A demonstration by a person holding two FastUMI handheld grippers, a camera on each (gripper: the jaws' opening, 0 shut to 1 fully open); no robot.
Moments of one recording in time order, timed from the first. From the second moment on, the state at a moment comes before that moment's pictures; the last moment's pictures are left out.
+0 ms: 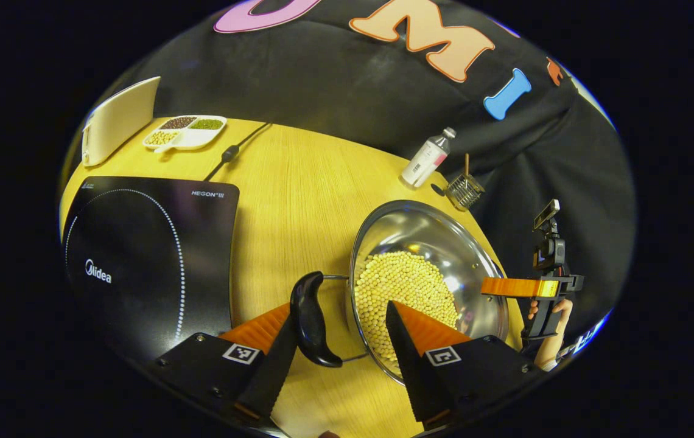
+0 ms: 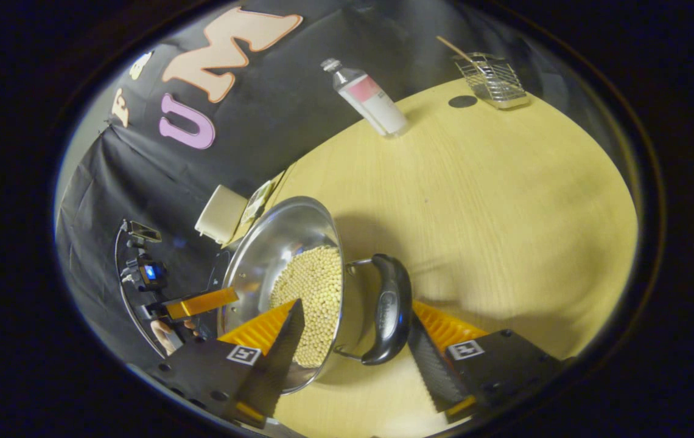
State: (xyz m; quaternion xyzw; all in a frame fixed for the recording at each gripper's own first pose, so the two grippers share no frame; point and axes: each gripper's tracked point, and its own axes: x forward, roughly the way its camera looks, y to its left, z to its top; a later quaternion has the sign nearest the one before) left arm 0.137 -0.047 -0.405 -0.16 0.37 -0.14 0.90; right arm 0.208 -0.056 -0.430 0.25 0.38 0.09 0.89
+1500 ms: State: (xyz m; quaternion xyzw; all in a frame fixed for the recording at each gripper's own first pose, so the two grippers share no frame) left arm 0.085 0.003 -0.352 -0.22 0.36 -0.11 0.90; right arm 0.154 0.017 -0.383 0.20 0.38 0.06 0.90
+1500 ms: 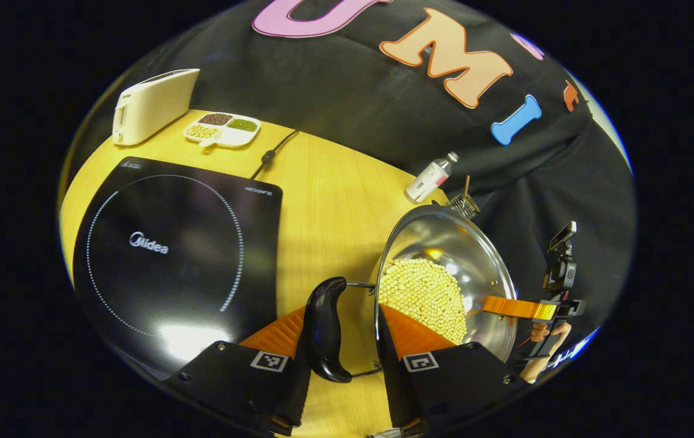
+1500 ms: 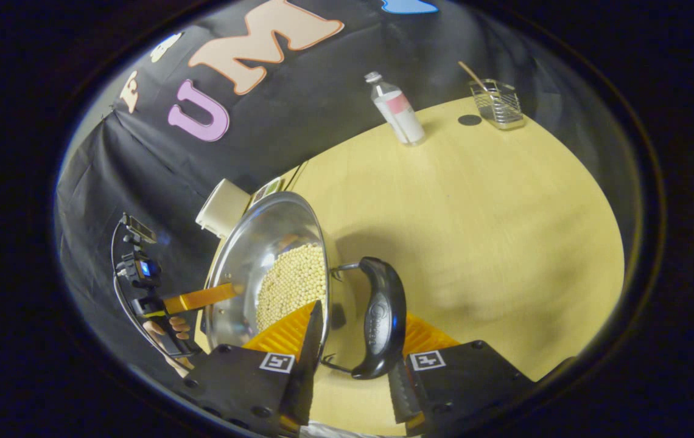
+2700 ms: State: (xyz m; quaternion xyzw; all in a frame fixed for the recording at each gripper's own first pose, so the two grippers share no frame) left arm 0.073 0.278 -0.324 -0.19 0.27 0.03 0.94; right arm 0.253 0.278 -0.411 0.23 0.35 0.15 0.89
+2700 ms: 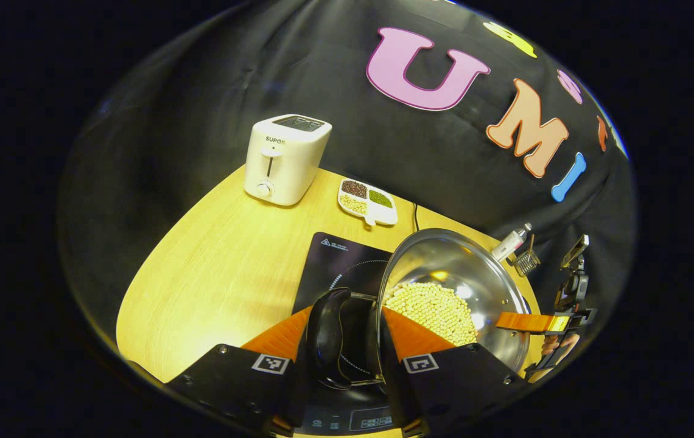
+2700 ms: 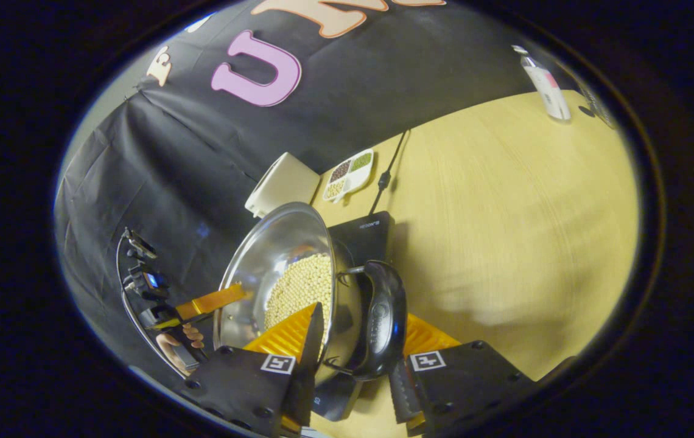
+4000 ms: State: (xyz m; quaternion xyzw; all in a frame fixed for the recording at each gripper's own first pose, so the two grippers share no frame) left arm 0.075 0.323 -0.327 -0.20 0.22 0.07 0.95; right arm 0.281 0.285 -0.402 0.23 0.31 0.18 0.91
